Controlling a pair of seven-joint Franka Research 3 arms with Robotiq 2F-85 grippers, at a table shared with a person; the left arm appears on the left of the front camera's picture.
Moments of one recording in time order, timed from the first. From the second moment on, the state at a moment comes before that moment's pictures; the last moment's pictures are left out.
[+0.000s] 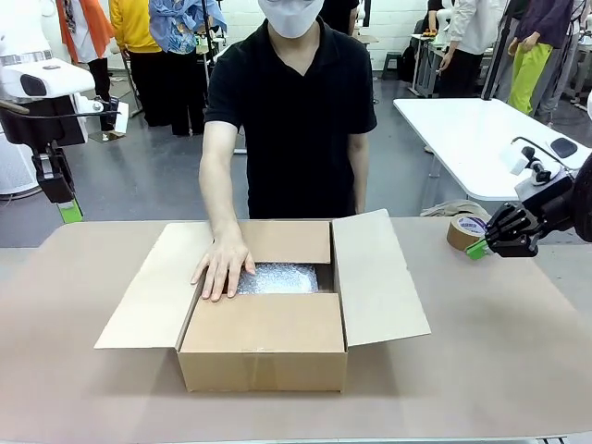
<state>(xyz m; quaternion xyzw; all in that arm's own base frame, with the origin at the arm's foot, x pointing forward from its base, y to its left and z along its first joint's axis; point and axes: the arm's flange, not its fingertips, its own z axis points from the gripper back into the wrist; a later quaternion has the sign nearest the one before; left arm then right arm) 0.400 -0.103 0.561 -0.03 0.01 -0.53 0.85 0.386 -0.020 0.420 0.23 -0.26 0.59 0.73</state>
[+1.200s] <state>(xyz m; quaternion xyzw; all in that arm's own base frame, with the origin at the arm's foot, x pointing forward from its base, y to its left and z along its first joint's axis) 0.400 -0.103 0.561 -0.03 0.01 -0.53 0.85 0.395 0.072 0.312 0.29 -0.29 0.61 0.68</state>
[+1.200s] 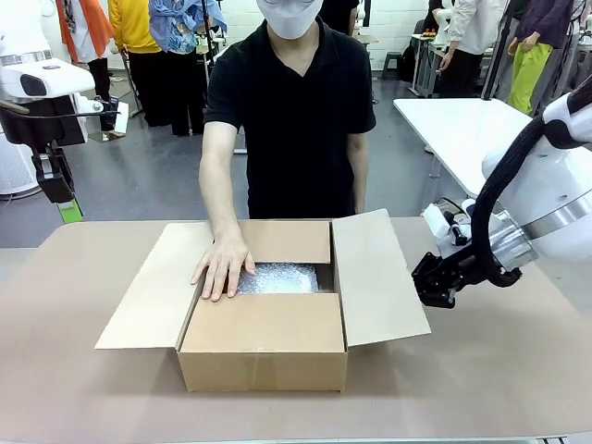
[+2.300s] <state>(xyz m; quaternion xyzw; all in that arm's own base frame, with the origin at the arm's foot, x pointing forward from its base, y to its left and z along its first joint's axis) 0.400 -0.103 0.561 -0.03 0.01 -0.53 0.85 0.383 0.156 0.343 0.38 -0.40 0.53 0.64</state>
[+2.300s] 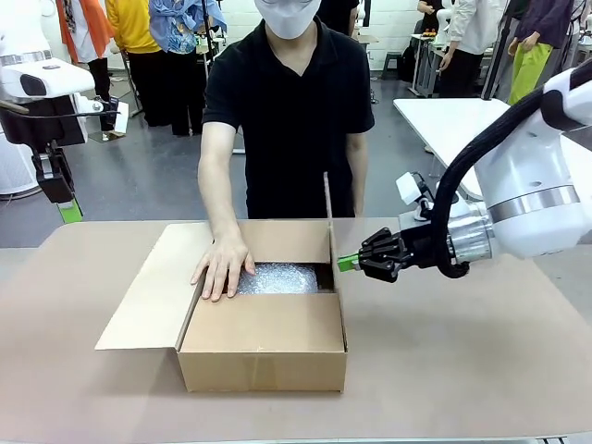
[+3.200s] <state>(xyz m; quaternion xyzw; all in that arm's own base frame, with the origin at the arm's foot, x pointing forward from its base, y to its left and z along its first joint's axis) 0.400 -0.103 0.561 -0.03 0.01 -0.53 0.85 0.408 0.174 0.328 0.37 -0.40 0.54 0.64</state>
